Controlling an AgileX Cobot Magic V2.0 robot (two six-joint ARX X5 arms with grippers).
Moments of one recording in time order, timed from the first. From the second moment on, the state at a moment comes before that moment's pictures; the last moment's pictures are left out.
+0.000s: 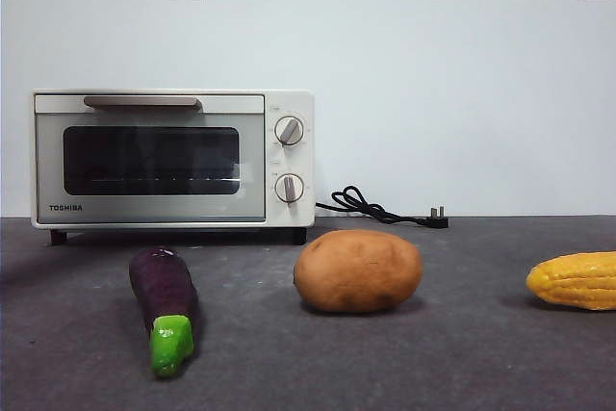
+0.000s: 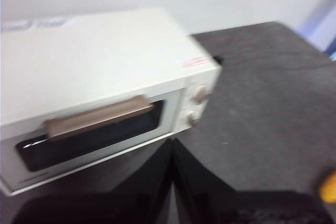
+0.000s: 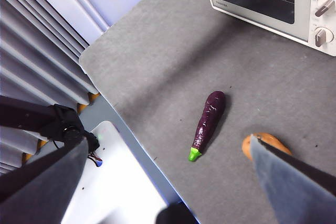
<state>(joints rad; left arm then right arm) -0.01 1.24 1.42 -0.65 0.44 0.03 0.50 1.13 1.67 -1.19 -0.55 0.00</state>
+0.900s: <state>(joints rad) 0.06 1.69 1.42 -0.26 0.50 0.01 0.51 1.21 1.67 -1.19 -0.53 -0.02</state>
